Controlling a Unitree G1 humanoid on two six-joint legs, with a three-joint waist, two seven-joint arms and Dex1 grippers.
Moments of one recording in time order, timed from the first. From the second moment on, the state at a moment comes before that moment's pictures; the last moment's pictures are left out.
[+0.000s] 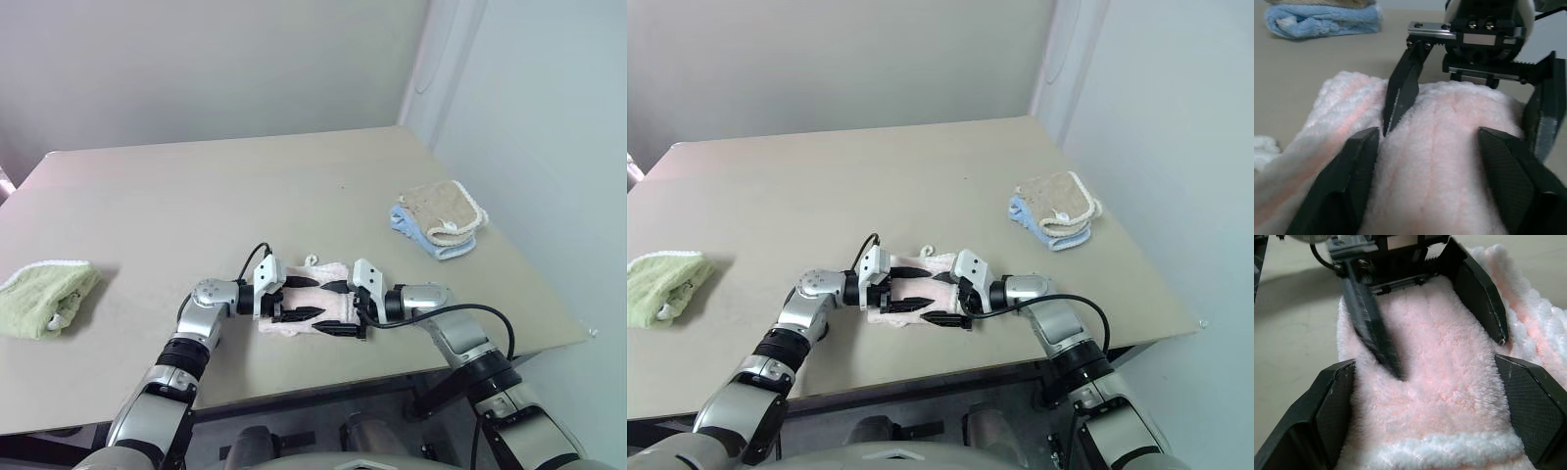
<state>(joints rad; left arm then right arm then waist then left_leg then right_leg) -0.46 0.30 -0.18 0.65 -0.21 -0.16 -1.31 -0.37 -0.39 0.33 0.21 0.18 0.25 1.06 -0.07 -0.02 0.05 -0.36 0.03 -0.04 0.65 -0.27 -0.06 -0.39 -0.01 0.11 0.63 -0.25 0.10</state>
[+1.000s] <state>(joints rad) -0.36 0.69 0.09 0.12 -0.61 0.83 -1.14 -0.43 -0.47 0.09 -0.08 0.52 0.70 1.03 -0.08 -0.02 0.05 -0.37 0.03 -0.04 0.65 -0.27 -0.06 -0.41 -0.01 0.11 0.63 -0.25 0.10</state>
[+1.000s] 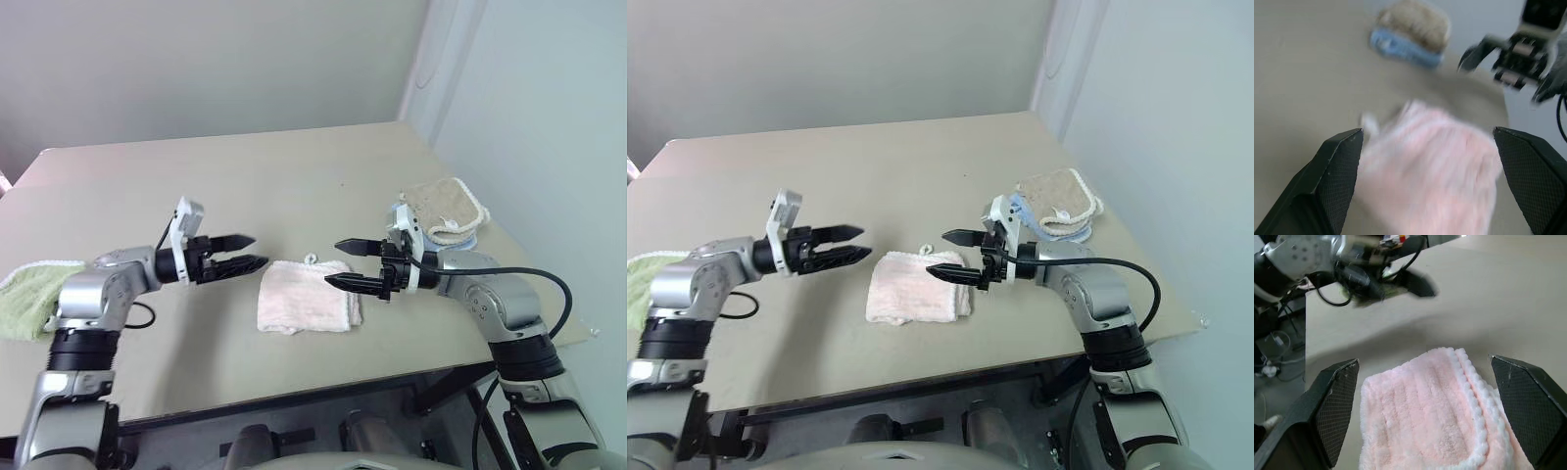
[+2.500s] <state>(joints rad) -0.38 0.46 0.17 0.22 -0.86 1.49 -0.81 -0.45 -0.49 0.07 -0.04 0.57 0.94 0.88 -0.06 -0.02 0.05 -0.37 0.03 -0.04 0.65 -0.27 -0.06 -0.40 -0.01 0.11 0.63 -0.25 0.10</state>
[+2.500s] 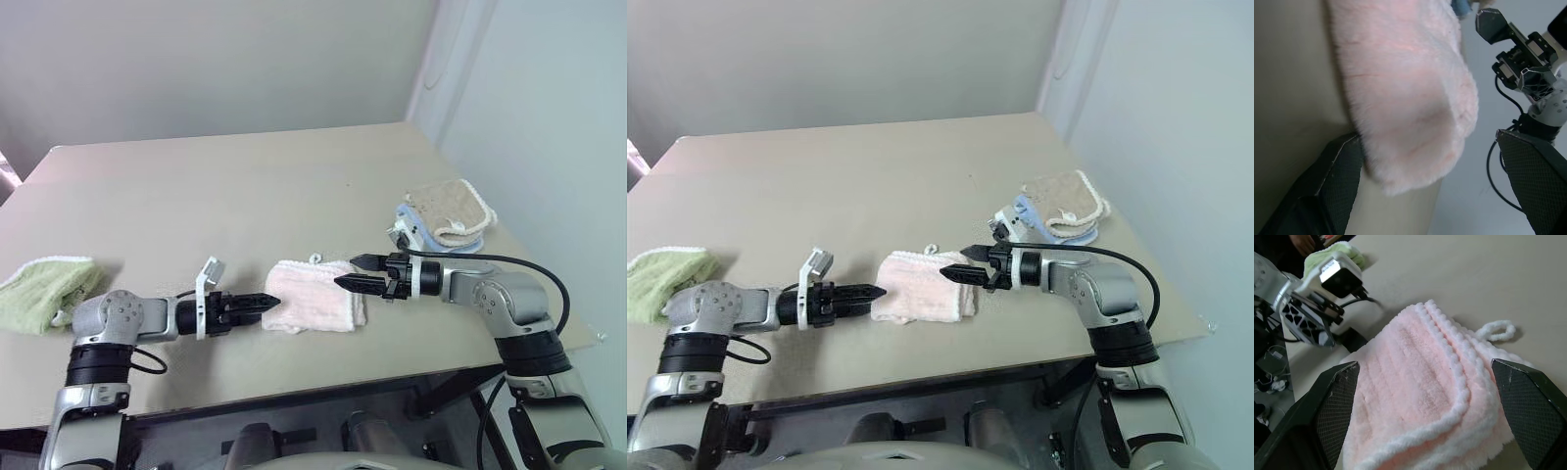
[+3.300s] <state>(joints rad) -0.45 0.29 0.22 0.29 -0.86 1.56 -0.71 -0.45 -0.49 0.07 -0.04 0.57 0.93 0.83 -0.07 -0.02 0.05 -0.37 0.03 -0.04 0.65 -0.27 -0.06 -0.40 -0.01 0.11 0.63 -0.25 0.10</state>
